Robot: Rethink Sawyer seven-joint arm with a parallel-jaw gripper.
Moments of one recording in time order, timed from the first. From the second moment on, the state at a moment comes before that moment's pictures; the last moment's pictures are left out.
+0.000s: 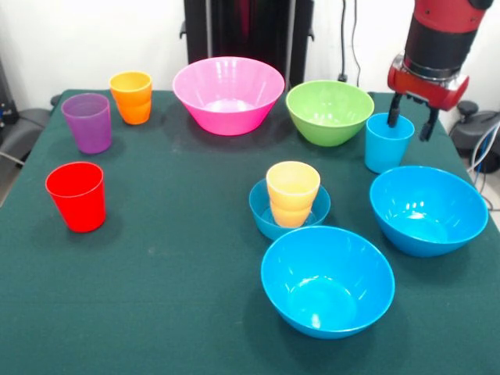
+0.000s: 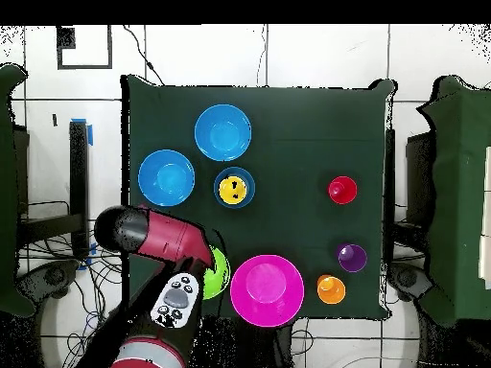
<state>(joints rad) 0.31 -0.52 -0.24 1.78 0.55 0.47 2.13</state>
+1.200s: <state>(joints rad) 0.34 -0.52 -0.32 1.72 0.54 0.51 2.13</state>
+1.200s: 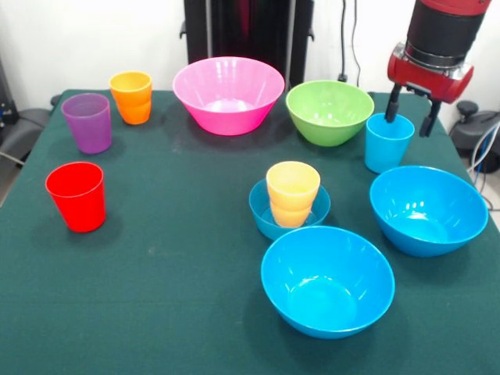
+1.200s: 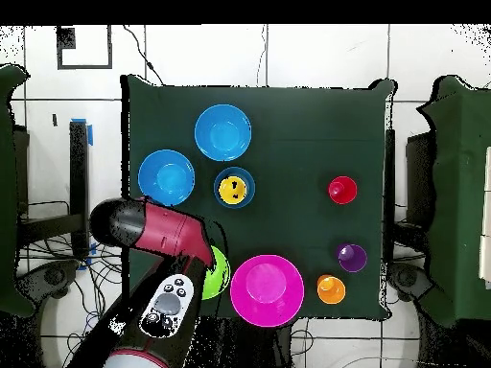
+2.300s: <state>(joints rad) 0.31 -0.46 -0.28 1.74 0.54 0.51 2.13</state>
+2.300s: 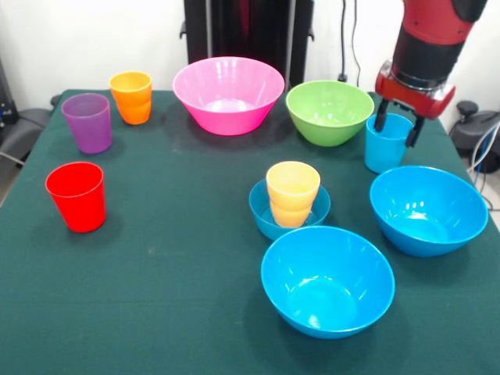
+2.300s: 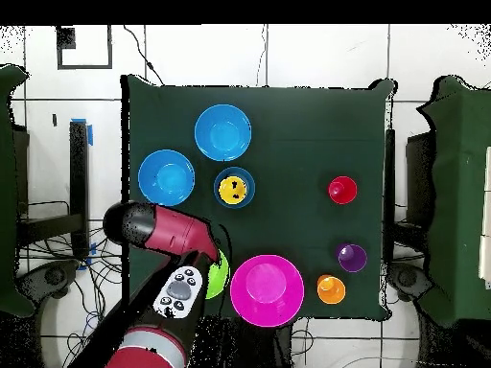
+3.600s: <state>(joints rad) 0.27 -0.39 -0.23 1.74 0.54 0.51 2.13</state>
